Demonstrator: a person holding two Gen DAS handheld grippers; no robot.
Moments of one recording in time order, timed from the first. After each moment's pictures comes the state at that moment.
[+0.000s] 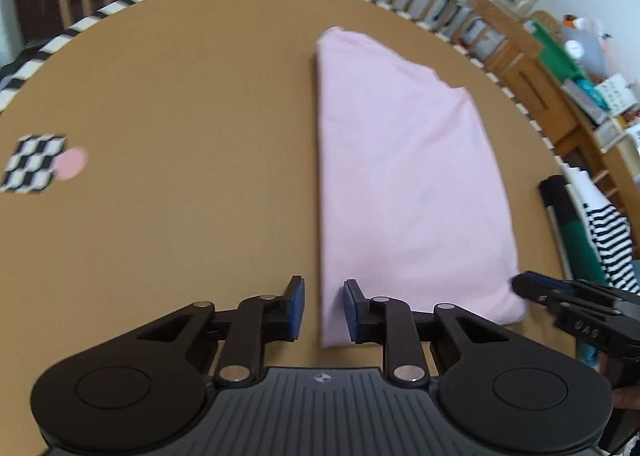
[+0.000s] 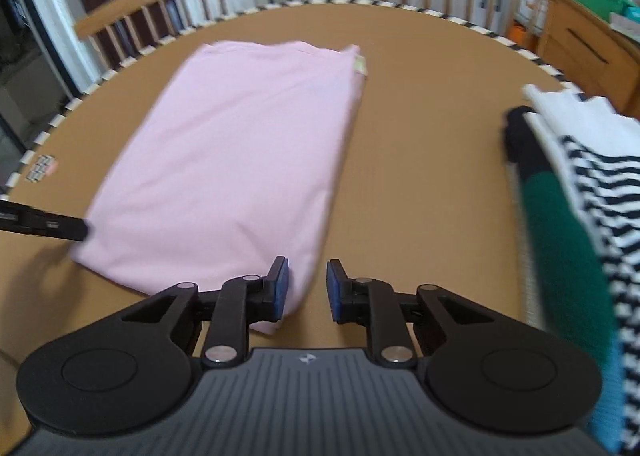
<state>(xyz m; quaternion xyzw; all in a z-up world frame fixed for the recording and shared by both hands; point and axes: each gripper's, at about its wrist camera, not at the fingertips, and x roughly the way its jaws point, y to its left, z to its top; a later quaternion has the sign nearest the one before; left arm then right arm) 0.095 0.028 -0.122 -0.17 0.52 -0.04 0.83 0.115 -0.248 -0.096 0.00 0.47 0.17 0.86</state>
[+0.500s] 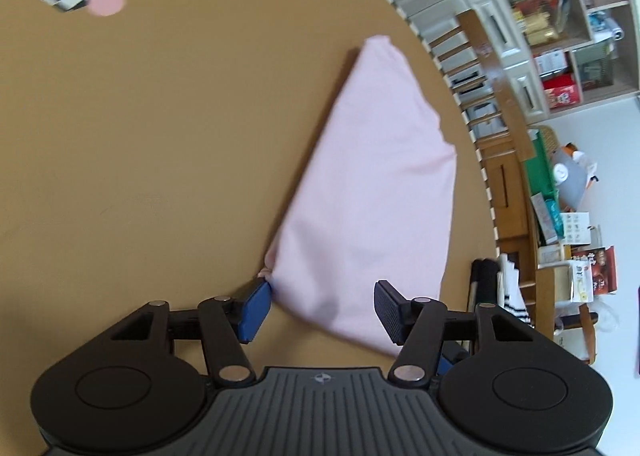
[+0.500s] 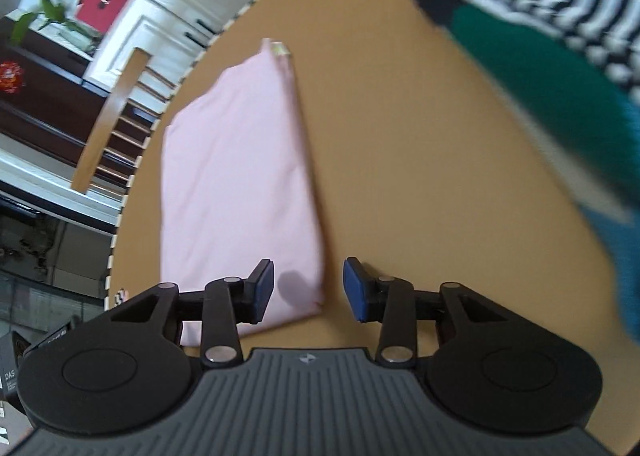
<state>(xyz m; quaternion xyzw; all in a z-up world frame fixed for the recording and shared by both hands) 0.073 0.044 -0.145 -0.41 0.48 -0.04 0.78 0.111 -0.293 -0.125 0.31 0.50 0.14 0.80</state>
